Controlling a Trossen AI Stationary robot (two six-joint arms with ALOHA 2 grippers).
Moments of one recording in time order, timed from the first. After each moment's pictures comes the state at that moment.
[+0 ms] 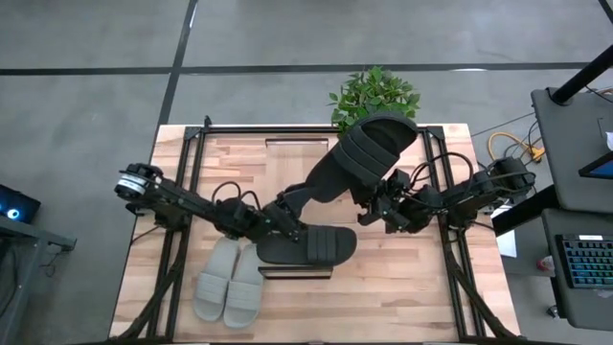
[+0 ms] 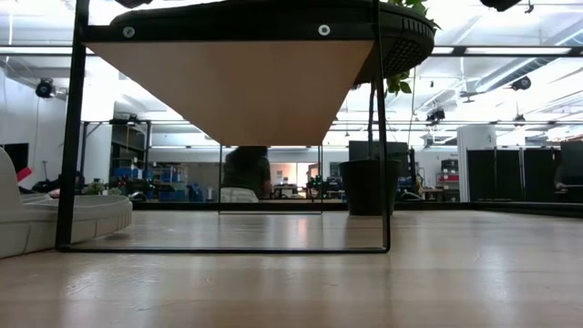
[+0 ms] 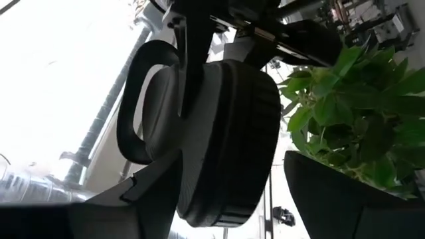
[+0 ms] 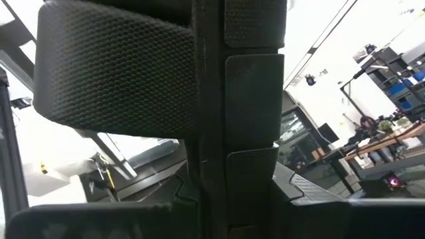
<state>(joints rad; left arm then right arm) -0.28 1.63 0.98 1.30 -0.68 2.44 0.28 1.51 0.83 1.52 0.60 0.05</state>
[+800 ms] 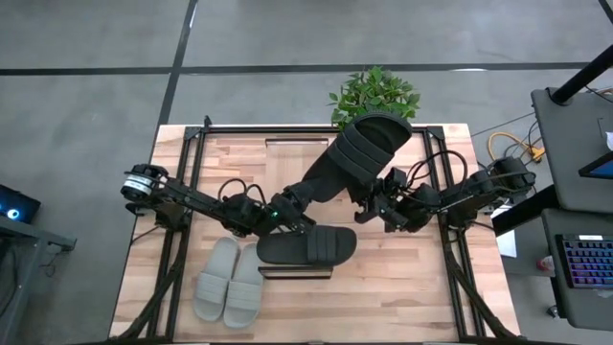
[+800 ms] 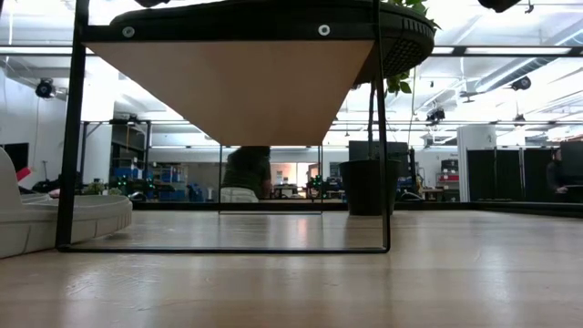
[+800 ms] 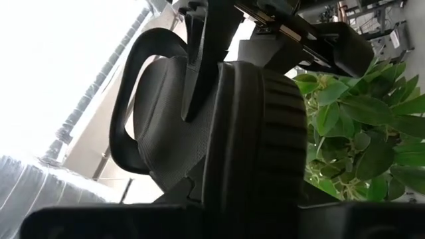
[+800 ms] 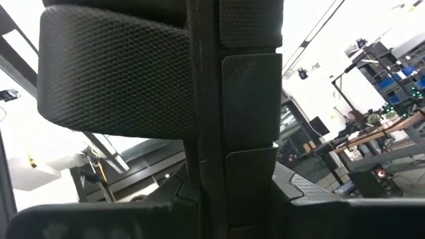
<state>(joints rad) -0.25 1.67 1.05 1.29 -0.69 2.30 0.28 1.51 0.83 1.47 0.61 0.07</state>
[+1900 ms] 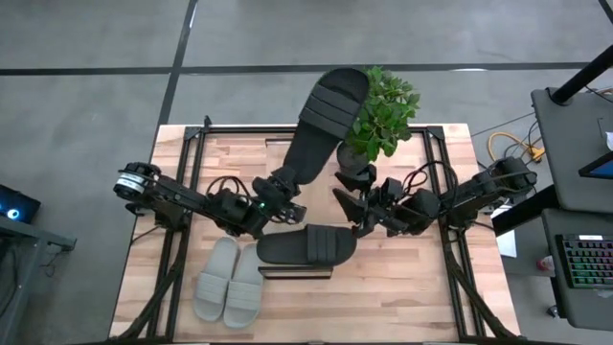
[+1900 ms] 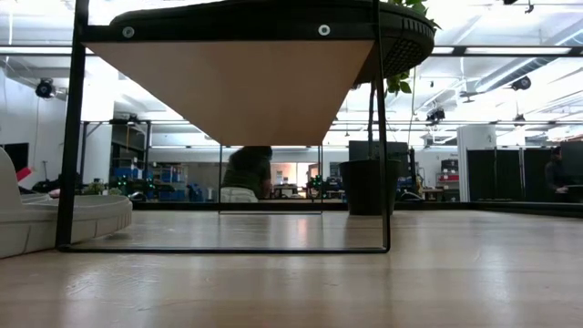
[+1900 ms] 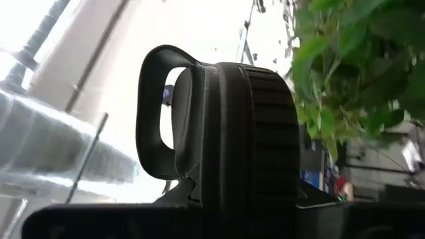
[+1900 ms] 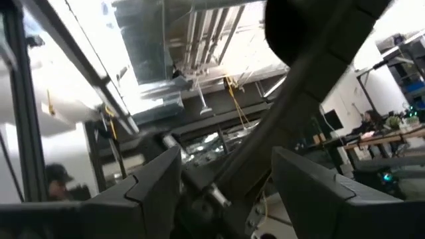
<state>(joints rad) -0.26 1.60 1.05 1.41 -0.92 2.33 0.32 1.49 0.83 1.34 0.54 -0.02</state>
